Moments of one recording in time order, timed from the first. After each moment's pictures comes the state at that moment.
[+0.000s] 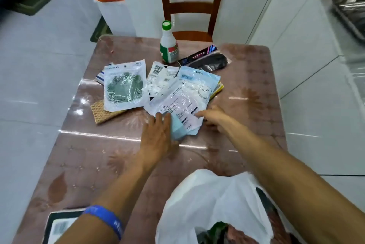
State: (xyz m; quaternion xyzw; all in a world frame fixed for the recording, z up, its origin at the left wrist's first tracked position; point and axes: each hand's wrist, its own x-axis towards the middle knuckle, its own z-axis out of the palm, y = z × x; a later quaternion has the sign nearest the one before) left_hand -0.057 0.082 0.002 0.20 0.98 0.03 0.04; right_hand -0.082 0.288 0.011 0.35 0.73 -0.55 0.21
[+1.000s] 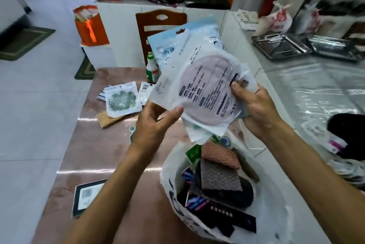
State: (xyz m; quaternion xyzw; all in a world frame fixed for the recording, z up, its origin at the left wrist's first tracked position) left_hand 0.111 0.043 0.255 0.11 0.65 0.74 0.14; right_hand 0.157 0.274 0.281 0.16 0.57 -0.79 -0.16
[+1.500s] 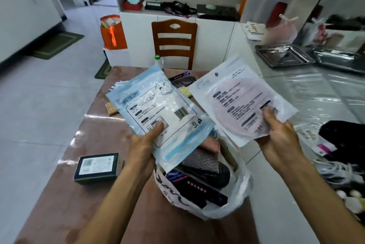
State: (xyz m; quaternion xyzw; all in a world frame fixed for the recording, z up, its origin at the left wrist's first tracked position) left_hand 0.234 0.063 0.243 -0.12 0.44 0.88 0.12; right_hand 0.302 0.319 0.279 0.26 0.48 -0.81 -0.21
